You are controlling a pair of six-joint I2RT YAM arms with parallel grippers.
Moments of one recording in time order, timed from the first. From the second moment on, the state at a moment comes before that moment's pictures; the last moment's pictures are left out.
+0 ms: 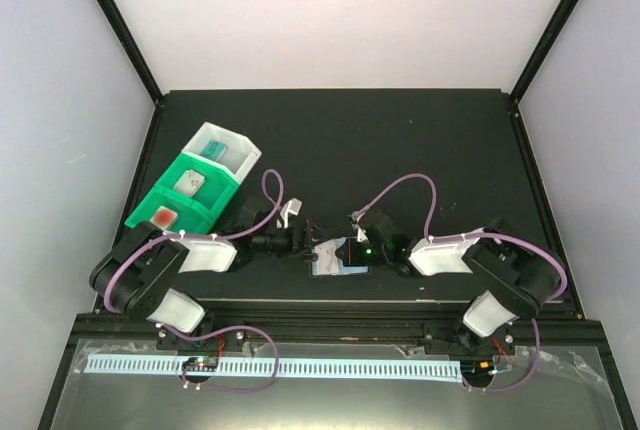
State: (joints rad) left arm -0.57 1.47 0.38 0.49 0.69 -0.94; right arm 0.85 1.57 0.49 0.28 -0.26 0.80
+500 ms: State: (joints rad) left arm -0.59 1.47 0.39 0.45 0.63 -0.94; right arm 0.85 1.56 0.48 0.27 -0.25 0.80
